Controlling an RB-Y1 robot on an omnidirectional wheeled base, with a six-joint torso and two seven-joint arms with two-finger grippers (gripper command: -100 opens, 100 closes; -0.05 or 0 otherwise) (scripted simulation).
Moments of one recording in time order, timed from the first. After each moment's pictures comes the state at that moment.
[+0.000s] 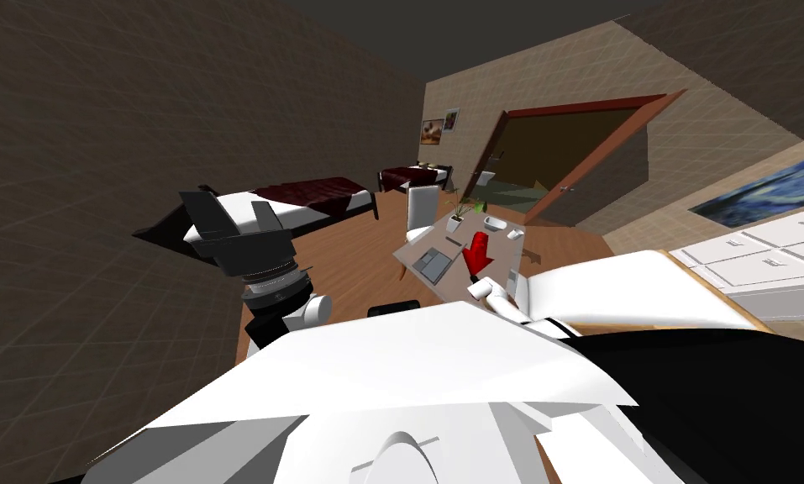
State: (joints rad) left arm 0.46 -0.04 -0.07 -2.40 -0.08 -0.64 -0.09; right arm 0.05 -0.61 0.09 -0.92 0.15 0.75 0.32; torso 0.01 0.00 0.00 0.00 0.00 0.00
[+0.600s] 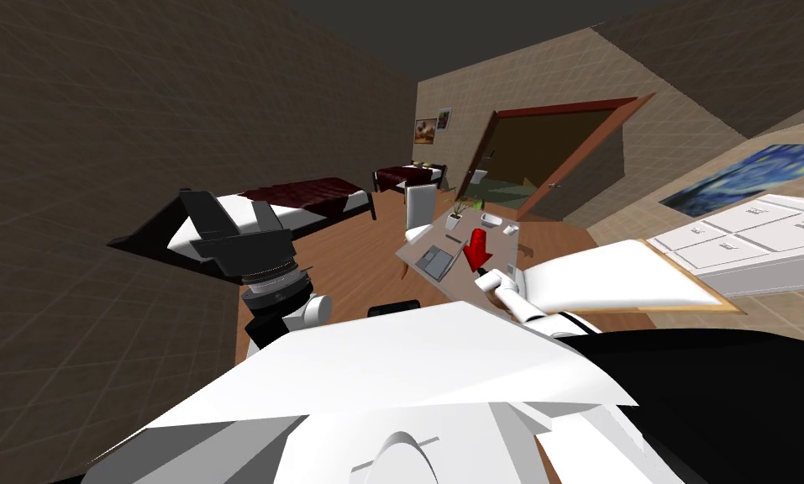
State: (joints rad) left arm 0.46 -0.04 -0.07 -2.40 -0.08 -0.64 -0.09; right arm 0.02 -0.72 0.10 -0.97 0.12 0.74 0.40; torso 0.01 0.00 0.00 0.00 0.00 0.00
